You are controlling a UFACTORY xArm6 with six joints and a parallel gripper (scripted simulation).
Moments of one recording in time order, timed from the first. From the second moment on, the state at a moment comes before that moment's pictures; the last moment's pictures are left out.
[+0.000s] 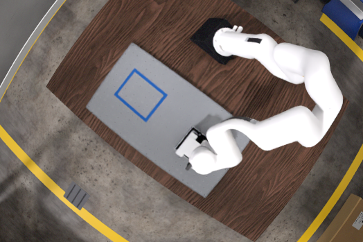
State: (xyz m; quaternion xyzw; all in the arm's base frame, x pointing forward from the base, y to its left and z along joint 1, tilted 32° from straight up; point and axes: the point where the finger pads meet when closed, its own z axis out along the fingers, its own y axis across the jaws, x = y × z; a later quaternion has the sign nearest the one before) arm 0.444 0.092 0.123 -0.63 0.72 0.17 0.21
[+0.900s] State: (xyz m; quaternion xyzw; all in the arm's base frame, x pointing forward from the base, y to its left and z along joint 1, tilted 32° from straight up) arm 0.444 0.094 0.120 -0.63 0.72 0.17 0.21
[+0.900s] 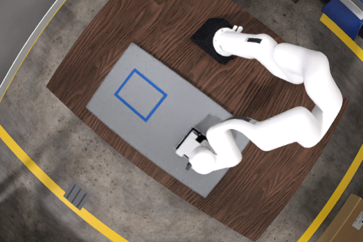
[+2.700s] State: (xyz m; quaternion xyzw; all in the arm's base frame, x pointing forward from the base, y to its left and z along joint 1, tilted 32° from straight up) arm 0.444 0.097 0.115 -0.63 0.72 0.17 0.21
